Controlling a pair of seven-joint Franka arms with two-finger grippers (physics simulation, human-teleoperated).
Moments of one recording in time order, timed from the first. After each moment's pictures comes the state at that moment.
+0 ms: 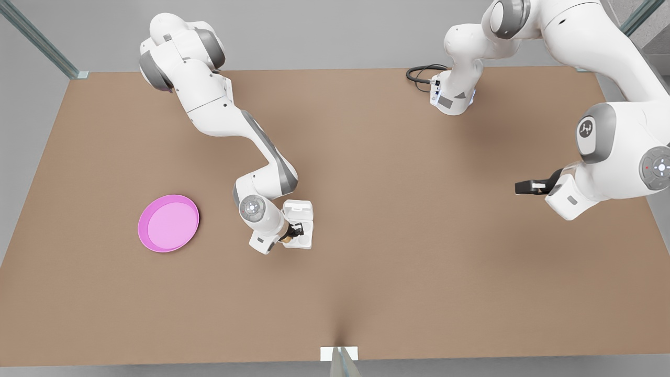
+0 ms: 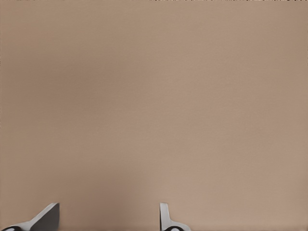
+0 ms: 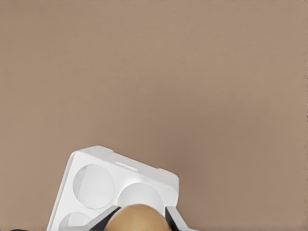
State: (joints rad) left arm -0.06 0.38 0.08 -1.21 -0.05 1.31 0.02; right arm 0.48 0.73 0.03 -1.55 0.17 2.33 0.15
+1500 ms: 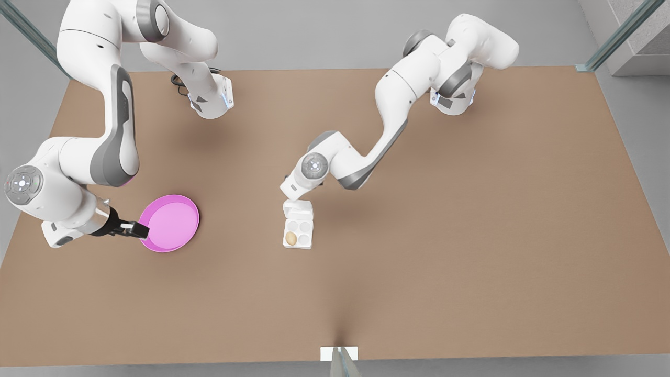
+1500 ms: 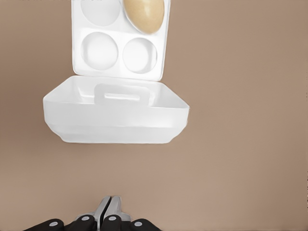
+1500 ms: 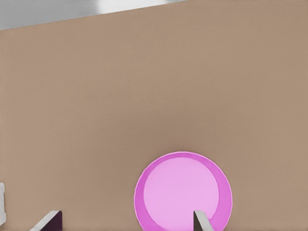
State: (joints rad) left arm -0.78 0.95 -0.18 -1.04 -0.21 1.98 -0.77; right arm 0.04 0.36 -0.09 -1.45 0.05 1.82 0.10
